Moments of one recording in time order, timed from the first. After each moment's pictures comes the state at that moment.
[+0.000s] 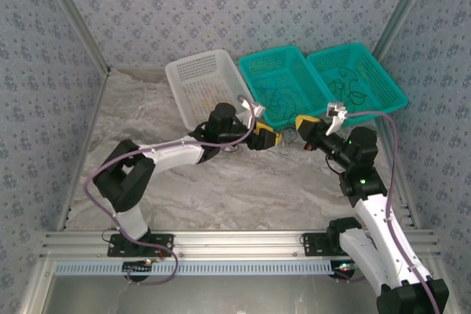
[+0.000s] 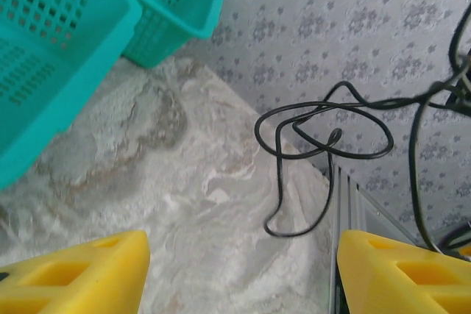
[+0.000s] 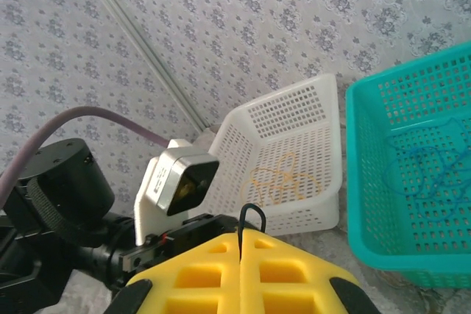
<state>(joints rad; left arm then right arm) -0.80 1.76 1.07 0.45 0.61 -0.54 0.17 0.71 0.60 0.07 -0.52 0.47</state>
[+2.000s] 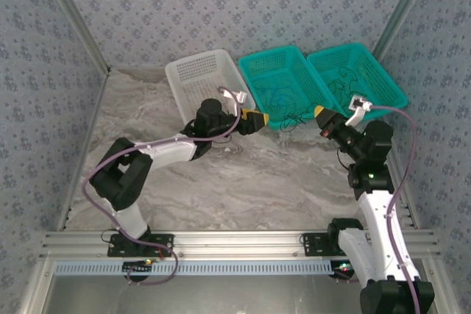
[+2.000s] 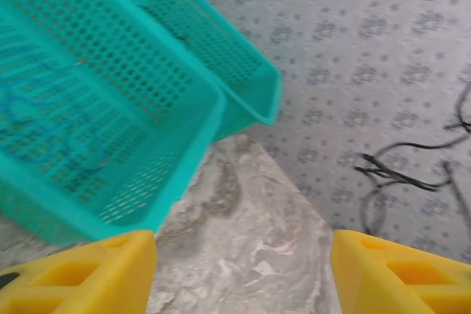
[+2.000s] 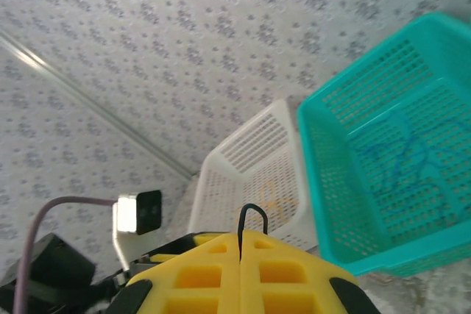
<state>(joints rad) -0.70 1.75 1.01 0.62 0.49 -0.66 -0.04 0.75 0.66 0.05 -0.58 0.73</state>
